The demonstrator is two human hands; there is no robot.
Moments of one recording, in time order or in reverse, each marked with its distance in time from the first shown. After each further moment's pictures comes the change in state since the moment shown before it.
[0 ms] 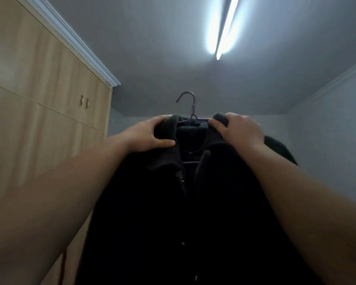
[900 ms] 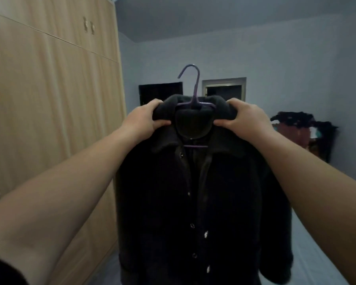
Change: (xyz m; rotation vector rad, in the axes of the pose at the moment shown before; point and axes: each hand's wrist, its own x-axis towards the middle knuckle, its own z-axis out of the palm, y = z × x) left_hand -0.154 -0.034 0.085 0.180 -0.025 -0.249; right_hand -0.183 0.015 0.053 0.338 -0.456 0.042
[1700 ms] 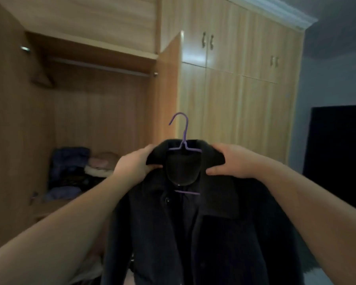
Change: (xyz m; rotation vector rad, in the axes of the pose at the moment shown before) left_hand -0.401 -0.035 -0.359 0.734 0.189 -0.664; right_hand -0.138 -0.406 -0.020 0.543 -0.737 -0.860
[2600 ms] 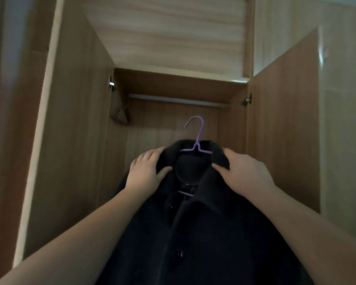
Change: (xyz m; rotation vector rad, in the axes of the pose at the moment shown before) left_hand 0.180 -0.412 -0.032 0.243 0.387 -0.154; right_hand 0.433 -0.186 0.164 -0.079 0.506 -0.217
